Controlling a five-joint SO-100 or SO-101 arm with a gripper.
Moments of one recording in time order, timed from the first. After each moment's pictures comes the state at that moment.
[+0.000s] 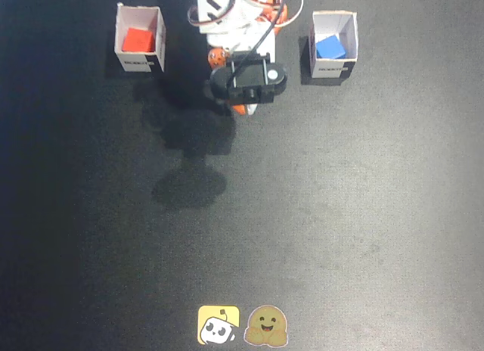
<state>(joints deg) -2.8 176.5 162.6 70.8 82.2</state>
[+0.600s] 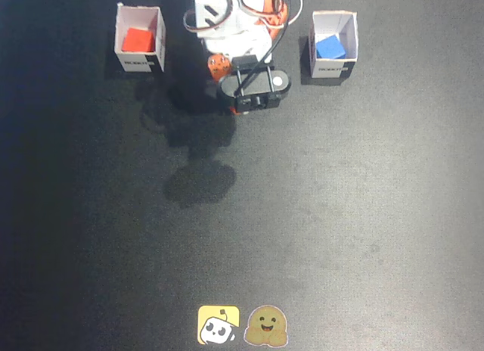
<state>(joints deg) -0.9 176.6 164.8 72.0 73.7</state>
